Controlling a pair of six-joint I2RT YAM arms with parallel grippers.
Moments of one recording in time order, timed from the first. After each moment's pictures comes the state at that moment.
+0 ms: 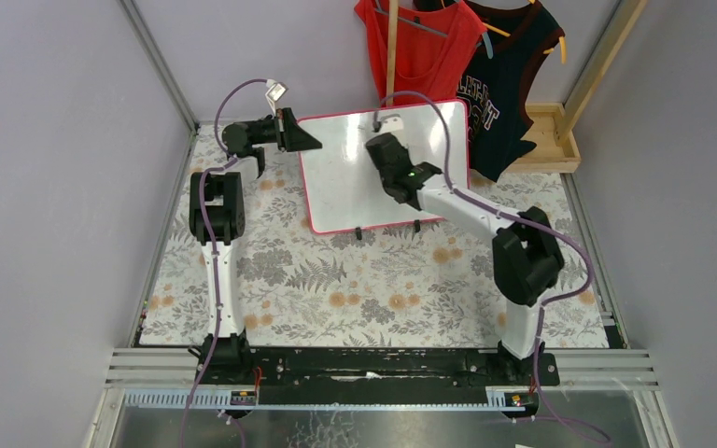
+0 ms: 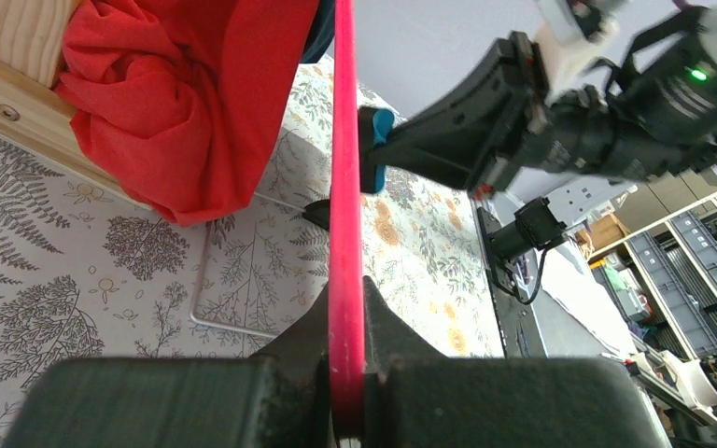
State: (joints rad) left arm 0.06 2.46 1.80 1.53 1.49 -1.54; right arm 0.66 1.86 1.48 -0.32 0.57 0.22
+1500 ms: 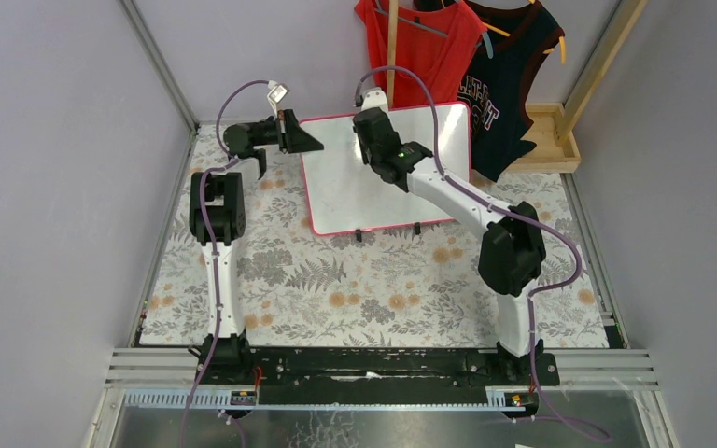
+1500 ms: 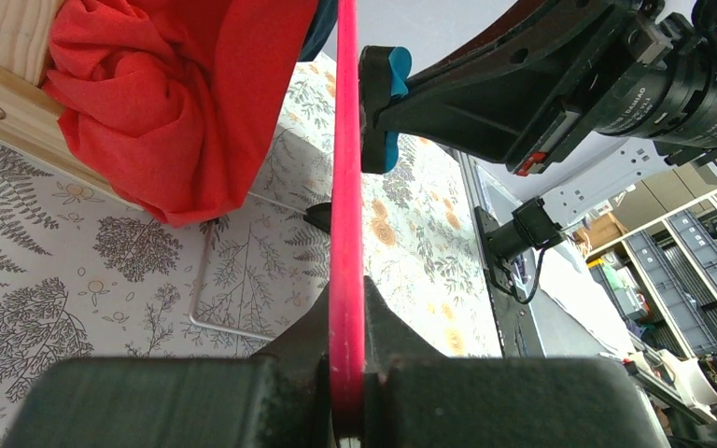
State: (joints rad) left arm 0.05 2.45 1.77 1.53 1.48 -1.53; right arm 0.69 2.01 1.85 -0.38 0.48 0.17
